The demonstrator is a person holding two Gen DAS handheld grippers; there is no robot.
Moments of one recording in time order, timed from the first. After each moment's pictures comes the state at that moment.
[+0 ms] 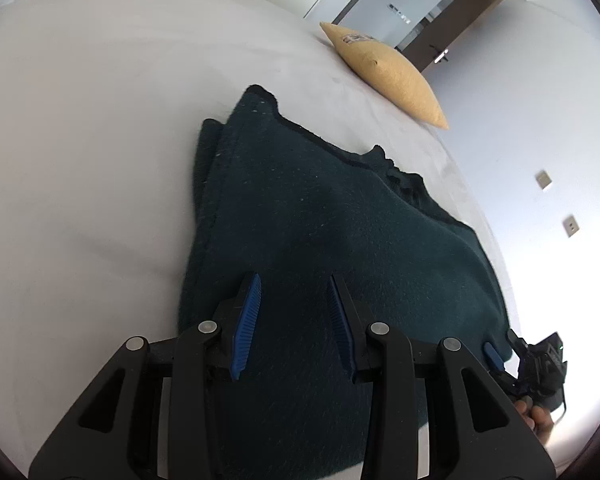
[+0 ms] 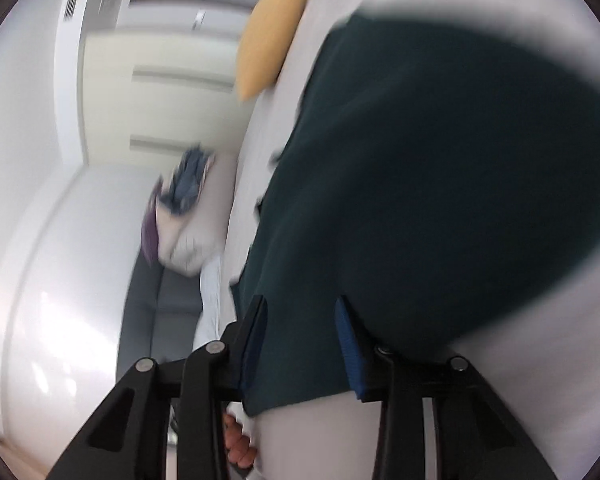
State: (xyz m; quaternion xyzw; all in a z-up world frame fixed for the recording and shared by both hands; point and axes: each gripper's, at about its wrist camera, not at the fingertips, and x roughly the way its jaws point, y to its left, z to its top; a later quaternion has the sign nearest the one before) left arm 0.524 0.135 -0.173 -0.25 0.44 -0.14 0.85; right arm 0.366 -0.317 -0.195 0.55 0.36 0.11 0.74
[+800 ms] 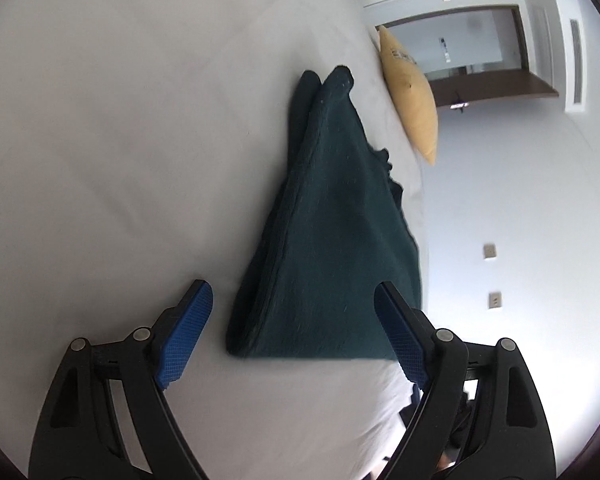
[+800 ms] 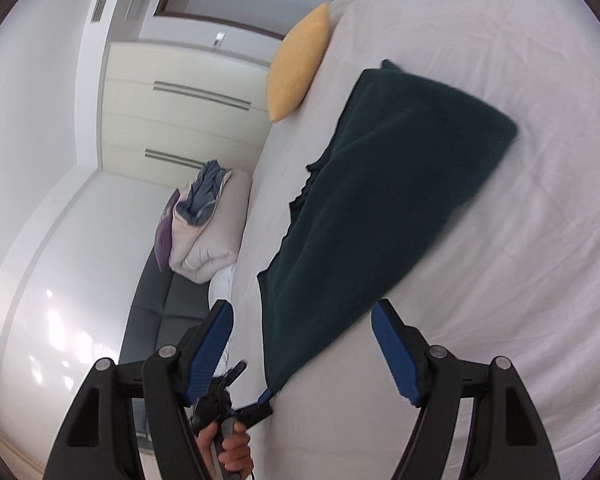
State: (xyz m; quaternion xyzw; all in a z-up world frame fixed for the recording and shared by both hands) left arm 0.454 0.225 -0.193 -0.47 0.48 -0.15 0.72; right arm 0.291 -0.269 -0.143 0.52 0.34 0.14 0.77
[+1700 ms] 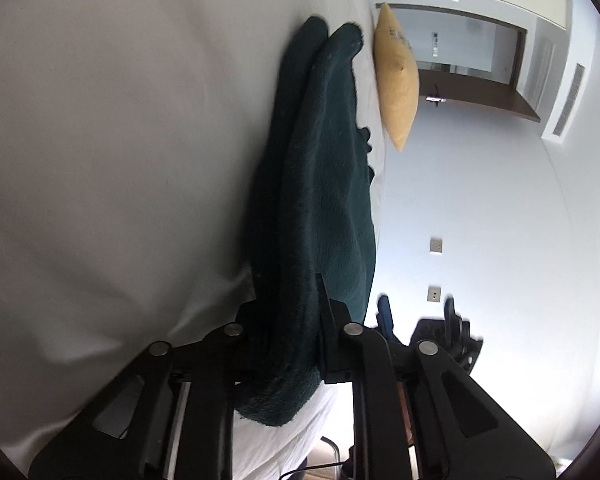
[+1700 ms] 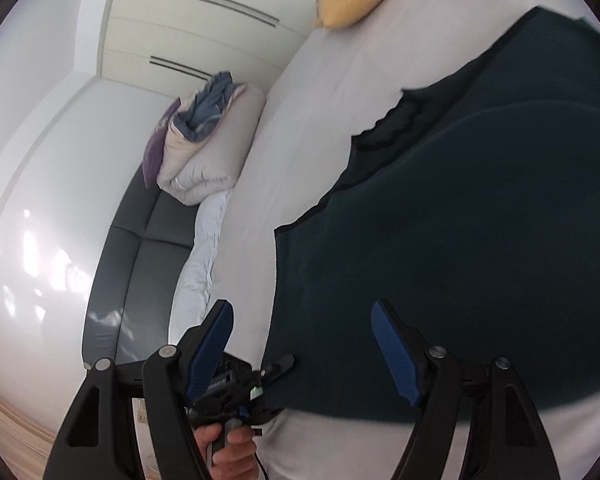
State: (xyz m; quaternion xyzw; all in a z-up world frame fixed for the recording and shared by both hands) left arm 0.489 0.205 -0.234 -0.55 0.49 -0.23 0.63; right arm 0.451 -0.145 -0.145 0.42 0.45 0.22 0.75
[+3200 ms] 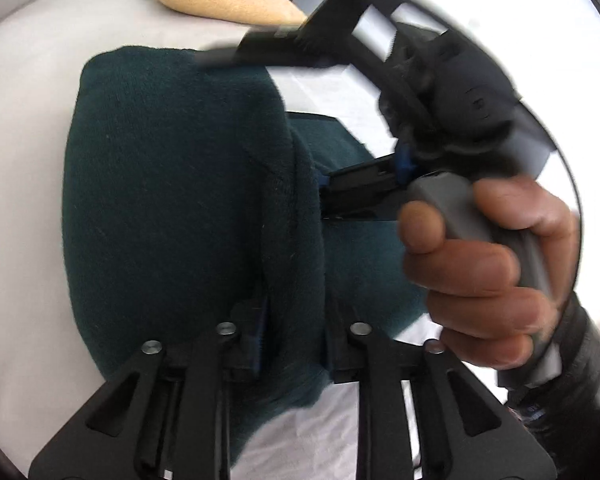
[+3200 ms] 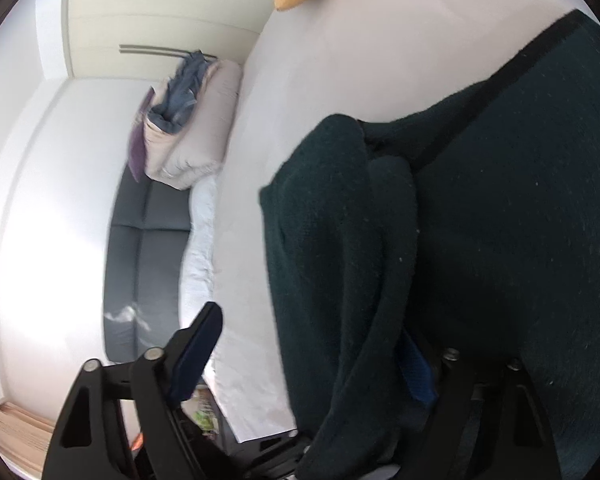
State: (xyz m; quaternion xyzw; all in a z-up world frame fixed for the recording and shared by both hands) left arm 0.500 -0.081 -0.111 -0.12 0.47 -0.32 0.81; right arm 0.523 -0.215 -0.164 0.43 0.54 0.24 0.69
